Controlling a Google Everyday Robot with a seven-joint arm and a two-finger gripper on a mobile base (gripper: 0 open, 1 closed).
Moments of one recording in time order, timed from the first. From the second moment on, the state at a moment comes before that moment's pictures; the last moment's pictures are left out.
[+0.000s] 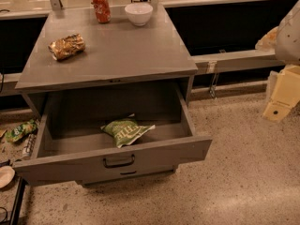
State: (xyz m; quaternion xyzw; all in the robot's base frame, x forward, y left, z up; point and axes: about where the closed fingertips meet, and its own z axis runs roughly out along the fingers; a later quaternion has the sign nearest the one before) arm 0.438 -0.217 0.976 -0.60 0.78 -0.03 0.16
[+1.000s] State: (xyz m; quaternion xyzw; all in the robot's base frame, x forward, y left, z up) arm 0.447 -0.186 0.944 -0.59 0.78 0.02 0.19
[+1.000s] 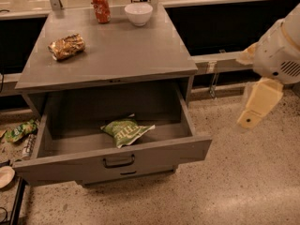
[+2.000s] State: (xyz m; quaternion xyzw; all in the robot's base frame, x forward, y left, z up) arm 0.441 -0.138 0.866 -0.57 0.79 0.10 0.20
